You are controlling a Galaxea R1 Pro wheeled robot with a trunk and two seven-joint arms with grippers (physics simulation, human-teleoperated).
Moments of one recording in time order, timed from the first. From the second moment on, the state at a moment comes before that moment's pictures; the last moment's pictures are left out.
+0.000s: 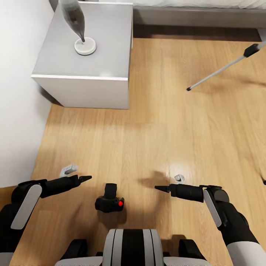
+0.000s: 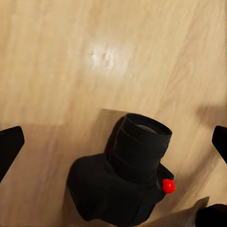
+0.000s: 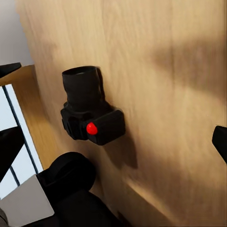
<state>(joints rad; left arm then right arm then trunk) -0.47 0.30 0.06 -1.48 0.72 1.04 -0.19 -0.53 -0.16 -0.05 -1.21 -0.22 0.93 0.95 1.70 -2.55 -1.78</state>
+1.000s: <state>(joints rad) -0.47 0.28 0.06 -1.49 0.72 1.04 -0.19 -0.53 -0.15 -0.05 -1.22 -0.22 0.93 0.95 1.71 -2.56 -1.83</state>
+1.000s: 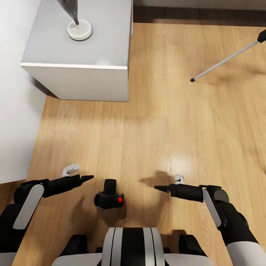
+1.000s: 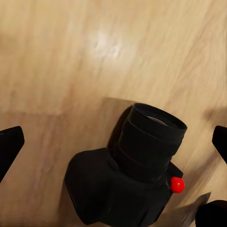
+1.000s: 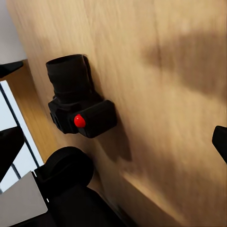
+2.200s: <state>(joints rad) -0.47 0.28 0.06 -1.47 0.72 1.04 -0.19 -0.53 -0.15 -0.05 -1.22 -0.21 0.93 1.01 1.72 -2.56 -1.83</state>
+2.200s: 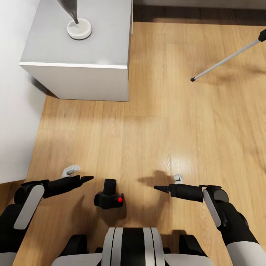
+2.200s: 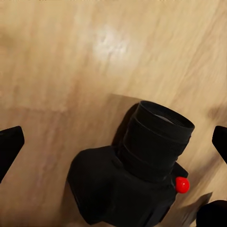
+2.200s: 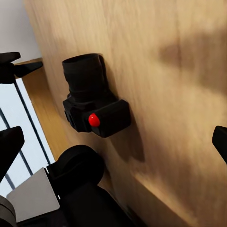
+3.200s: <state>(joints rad) -0.47 0.40 -0.09 -1.46 0.57 0.75 -0.41 -0.53 -0.15 -0.05 -1.22 -0.21 0.93 1.01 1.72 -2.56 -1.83</state>
